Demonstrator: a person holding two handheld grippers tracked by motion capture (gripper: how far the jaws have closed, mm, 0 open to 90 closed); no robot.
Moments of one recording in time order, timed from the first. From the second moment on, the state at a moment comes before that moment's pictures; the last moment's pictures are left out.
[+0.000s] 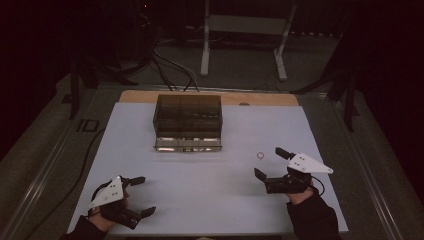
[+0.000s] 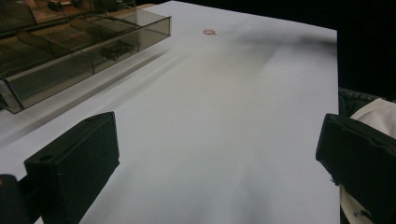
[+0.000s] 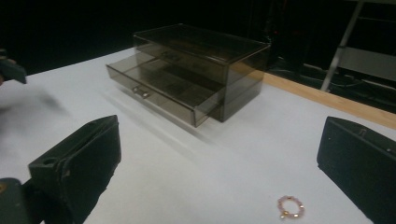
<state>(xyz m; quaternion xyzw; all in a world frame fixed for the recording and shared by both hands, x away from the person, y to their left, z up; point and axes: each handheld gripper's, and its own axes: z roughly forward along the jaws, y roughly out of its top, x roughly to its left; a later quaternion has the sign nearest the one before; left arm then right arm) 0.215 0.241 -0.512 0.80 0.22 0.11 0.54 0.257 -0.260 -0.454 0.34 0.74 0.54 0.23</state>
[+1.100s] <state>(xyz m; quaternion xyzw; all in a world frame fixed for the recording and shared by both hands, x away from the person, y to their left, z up) 0.215 0.241 -0.512 0.80 0.22 0.11 0.54 0.310 -0.267 -0.465 0.41 0.73 0.49 0.25</state>
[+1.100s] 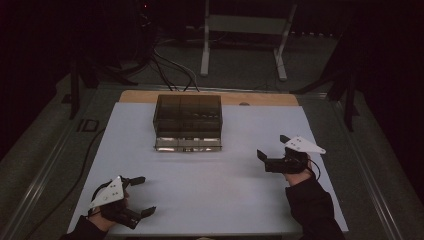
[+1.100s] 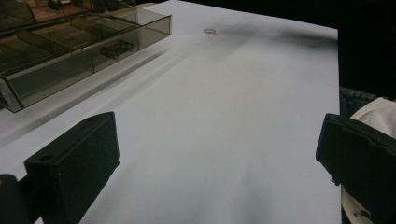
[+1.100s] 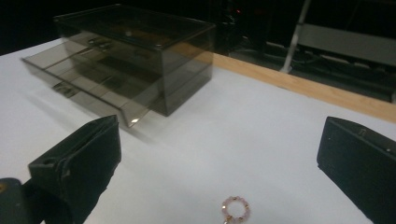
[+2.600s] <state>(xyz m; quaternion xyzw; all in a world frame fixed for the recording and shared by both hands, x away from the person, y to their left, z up) 0.215 0.239 -0.513 0.81 0.22 0.11 0.54 0.356 -0.266 -0.522 0.51 0.76 0.34 0.21</state>
